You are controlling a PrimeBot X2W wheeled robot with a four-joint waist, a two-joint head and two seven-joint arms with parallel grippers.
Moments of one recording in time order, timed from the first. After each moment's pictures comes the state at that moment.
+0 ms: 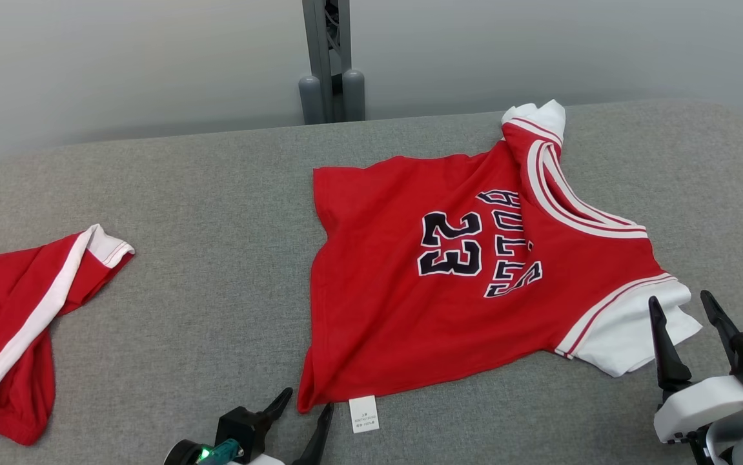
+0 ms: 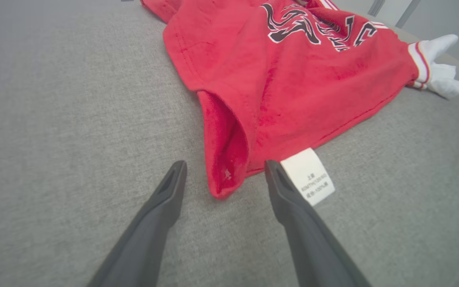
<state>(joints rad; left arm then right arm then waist) -0.13 0.05 -0.41 0.63 -0.26 -0.12 -0.26 -0.16 -0.15 -0.06 0.43 0.06 0.13 -0.26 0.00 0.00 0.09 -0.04</state>
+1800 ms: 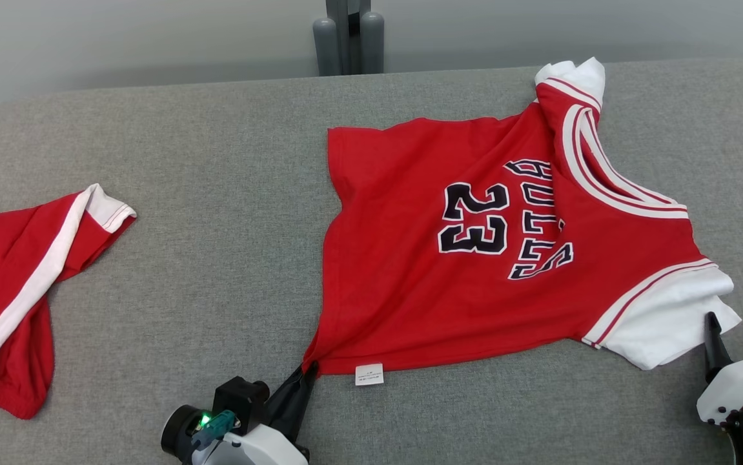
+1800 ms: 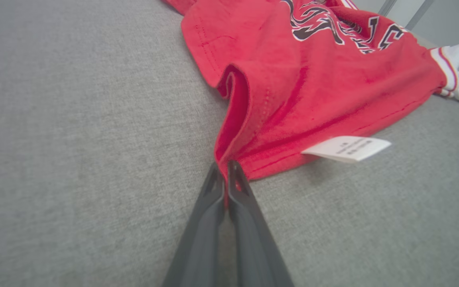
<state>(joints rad) -0.19 0.05 -0.39 0.63 -0.25 -0.13 -0.26 -0.41 -0.22 -0.13 0.99 0.23 0.13 -0.26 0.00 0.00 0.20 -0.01</state>
